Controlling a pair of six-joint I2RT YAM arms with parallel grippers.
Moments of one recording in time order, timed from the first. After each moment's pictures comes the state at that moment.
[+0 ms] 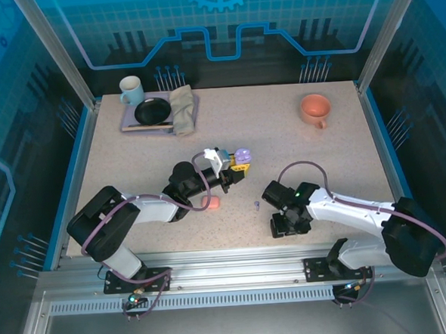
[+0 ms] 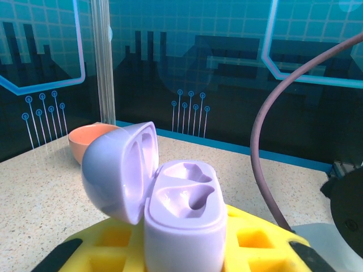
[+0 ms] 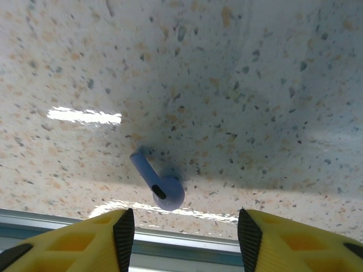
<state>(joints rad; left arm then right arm) -0.66 1.61 0.59 1.12 0.47 -0.09 0.82 1.28 0.67 -0.94 -0.03 0.76</state>
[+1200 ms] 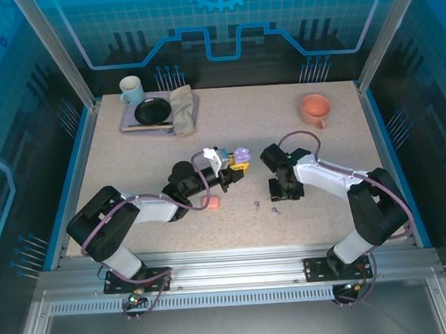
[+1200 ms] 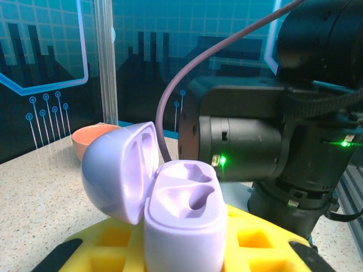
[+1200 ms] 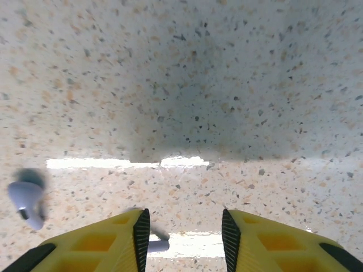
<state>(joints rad) -0.65 1.61 0.59 1.12 0.47 -0.09 0.55 1.55 0.96 -0.90 0.08 0.59</state>
